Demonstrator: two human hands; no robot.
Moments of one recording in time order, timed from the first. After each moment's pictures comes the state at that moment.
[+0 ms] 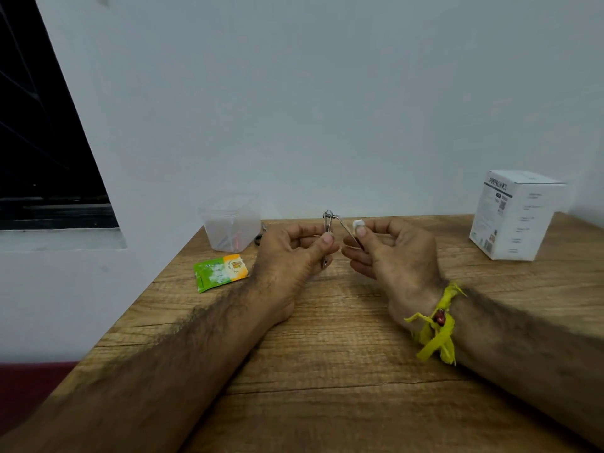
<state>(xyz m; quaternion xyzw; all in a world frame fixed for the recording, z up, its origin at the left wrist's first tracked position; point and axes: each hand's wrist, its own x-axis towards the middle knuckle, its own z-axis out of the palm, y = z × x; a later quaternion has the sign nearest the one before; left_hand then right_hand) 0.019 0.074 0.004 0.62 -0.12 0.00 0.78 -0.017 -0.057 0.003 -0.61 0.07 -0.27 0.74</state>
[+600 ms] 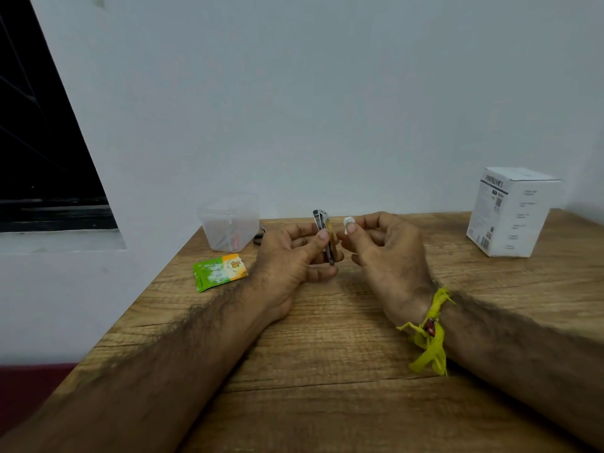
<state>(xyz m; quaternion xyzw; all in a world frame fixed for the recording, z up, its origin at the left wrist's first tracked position) 0.025 0.077 0.003 0.60 -0.14 -0.06 0.78 -0.012 -0.056 -0.004 -0.70 0.02 -0.33 0.63</state>
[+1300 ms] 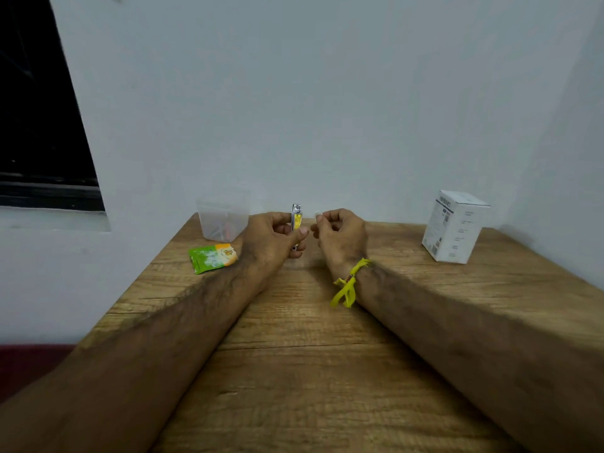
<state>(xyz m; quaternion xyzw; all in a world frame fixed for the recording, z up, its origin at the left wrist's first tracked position) 0.033 0.084 0.011 0.70 -0.13 0.06 0.70 0.027 -0.039 0.006 -0.74 0.09 -0.38 0.55</state>
